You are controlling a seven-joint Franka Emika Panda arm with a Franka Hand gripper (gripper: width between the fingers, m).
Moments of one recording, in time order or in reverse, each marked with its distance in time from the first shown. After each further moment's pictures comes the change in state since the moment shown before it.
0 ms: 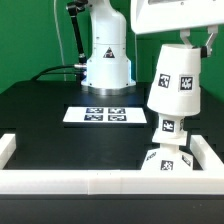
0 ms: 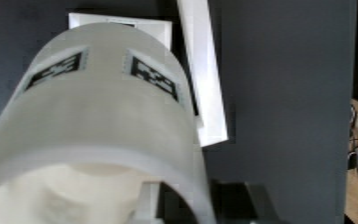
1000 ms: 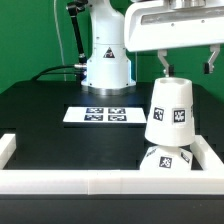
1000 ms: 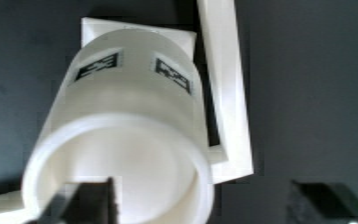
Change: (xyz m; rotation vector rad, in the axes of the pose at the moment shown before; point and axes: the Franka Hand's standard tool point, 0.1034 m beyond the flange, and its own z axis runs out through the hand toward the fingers) arm -0.022 0.020 0.022 -0.017 -0.004 -0.005
